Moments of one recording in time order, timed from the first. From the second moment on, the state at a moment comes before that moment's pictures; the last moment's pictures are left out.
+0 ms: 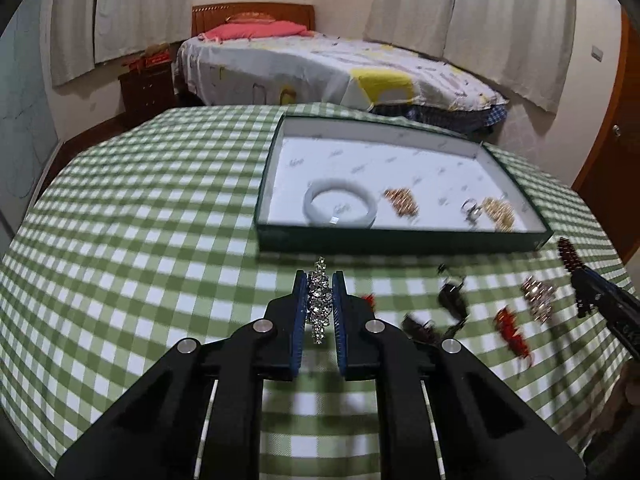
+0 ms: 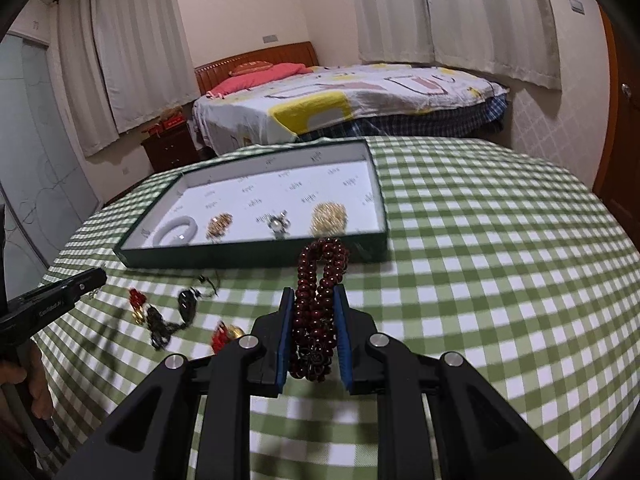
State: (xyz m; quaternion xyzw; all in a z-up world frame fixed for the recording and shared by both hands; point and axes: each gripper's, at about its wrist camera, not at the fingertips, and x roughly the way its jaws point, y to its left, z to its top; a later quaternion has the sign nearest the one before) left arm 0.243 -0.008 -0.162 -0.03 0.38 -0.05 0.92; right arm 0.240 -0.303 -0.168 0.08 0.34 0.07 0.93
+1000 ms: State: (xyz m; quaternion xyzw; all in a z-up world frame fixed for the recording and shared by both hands) left arm 0.430 -0.039 -0.169 -0.02 0.41 -0.06 0.91; right arm 0.406 -0.276 -0.181 0.05 0.38 0.10 0.92
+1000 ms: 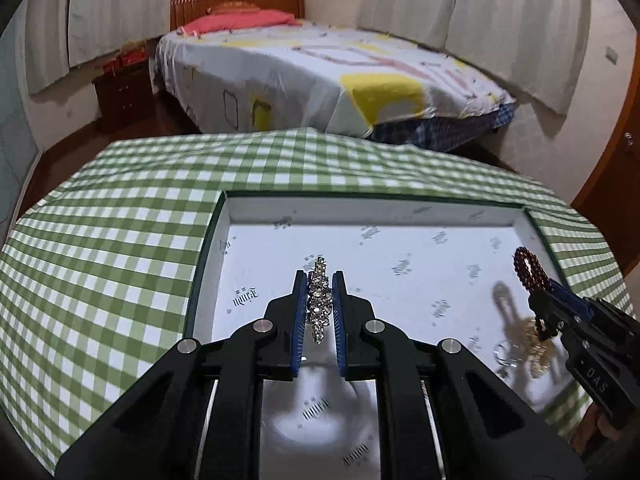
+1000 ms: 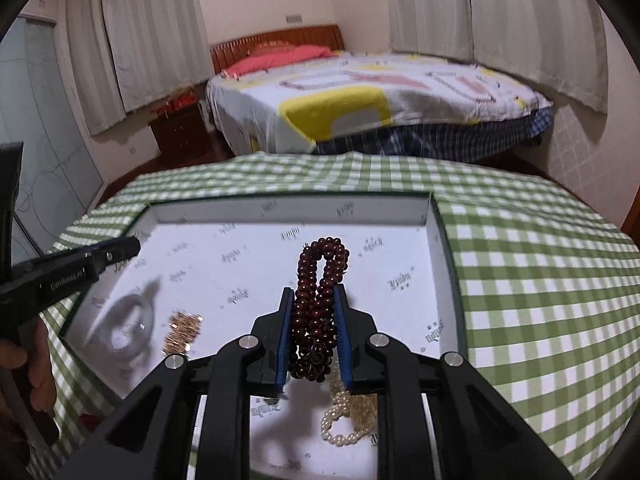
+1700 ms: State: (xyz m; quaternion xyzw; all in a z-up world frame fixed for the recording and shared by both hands) left arm 0.452 -0.039 -0.199 -0.03 0.47 -0.06 0.88; right arm 0.418 -0.277 -0.193 0.04 0.41 0.11 0.91
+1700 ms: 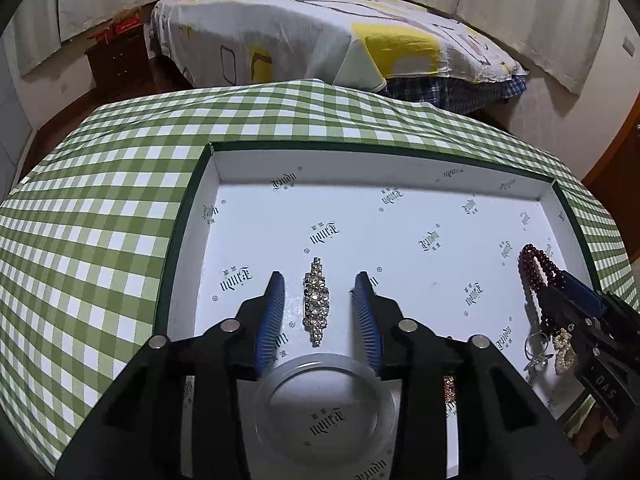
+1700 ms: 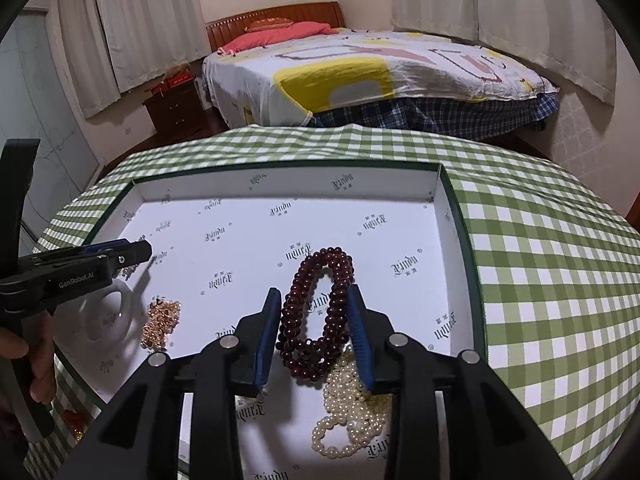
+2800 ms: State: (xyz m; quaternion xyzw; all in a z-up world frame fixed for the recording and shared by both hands) left arm 0.304 -0.012 -0.133 -0.05 0.32 -0.05 0.95; right arm 0.298 -0.268 -0.144 0.04 0.31 0.10 0.94
